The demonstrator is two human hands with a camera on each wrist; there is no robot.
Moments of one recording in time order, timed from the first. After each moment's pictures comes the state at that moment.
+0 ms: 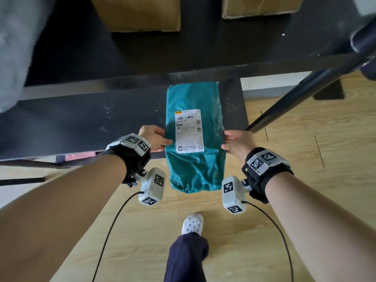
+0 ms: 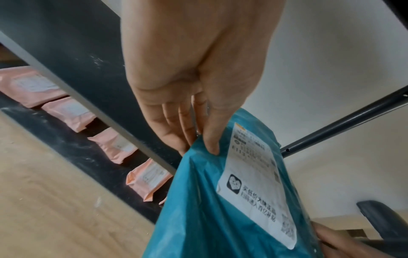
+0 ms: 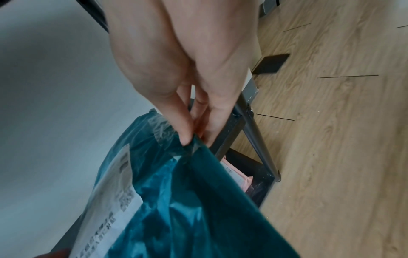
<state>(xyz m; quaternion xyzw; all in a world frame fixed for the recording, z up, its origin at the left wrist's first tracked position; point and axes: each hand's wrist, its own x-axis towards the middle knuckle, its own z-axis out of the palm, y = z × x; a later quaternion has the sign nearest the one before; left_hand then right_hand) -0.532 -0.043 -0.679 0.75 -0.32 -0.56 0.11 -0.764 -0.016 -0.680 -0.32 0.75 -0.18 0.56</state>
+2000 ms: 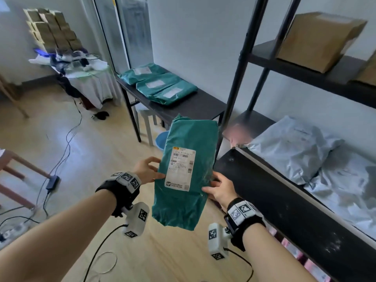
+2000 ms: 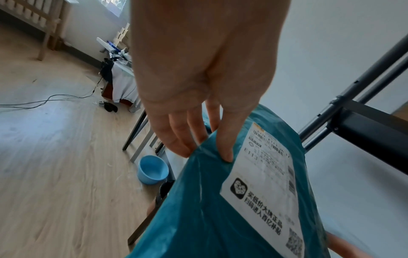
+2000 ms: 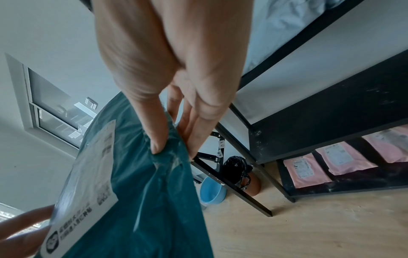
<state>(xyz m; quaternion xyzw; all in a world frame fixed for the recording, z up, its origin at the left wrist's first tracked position) 0.034 0.423 -0.331 0.81 -0.13 -0.39 0.43 -0.156 0.262 -0.378 -0.61 0.39 -0.11 0.68</state>
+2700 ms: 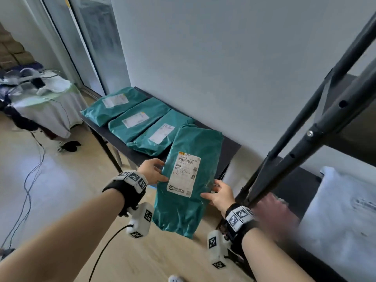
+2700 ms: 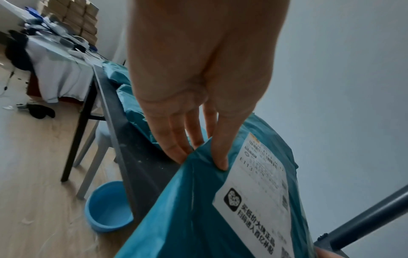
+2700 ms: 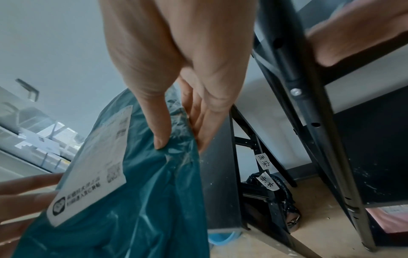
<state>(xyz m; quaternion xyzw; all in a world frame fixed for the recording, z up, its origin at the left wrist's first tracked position) 0.360 0.168 -0.343 0.83 -0.24 -0.38 0.33 0.154 0.053 -0.405 -0.59 0.49 -0.15 0.63</state>
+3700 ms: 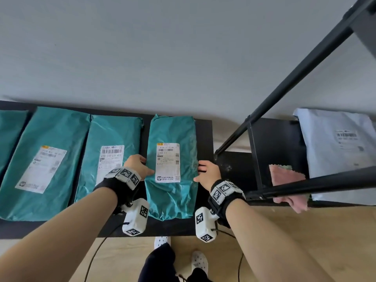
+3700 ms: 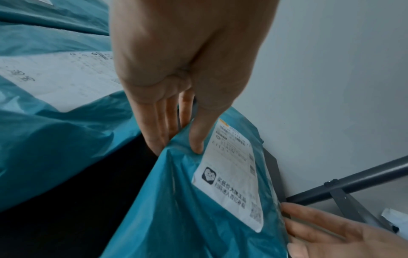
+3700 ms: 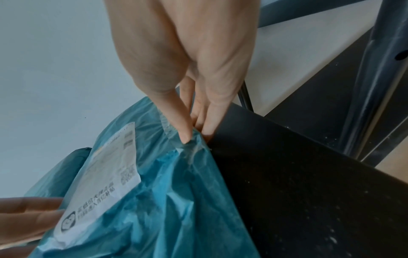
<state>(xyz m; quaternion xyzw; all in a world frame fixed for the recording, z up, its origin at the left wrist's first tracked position) 0.515 -0.050 -0.454 0.79 -0.39 -0.46 0.08 0.291 -0.043 -0.460 -0.40 0.73 -0.20 0.52</state>
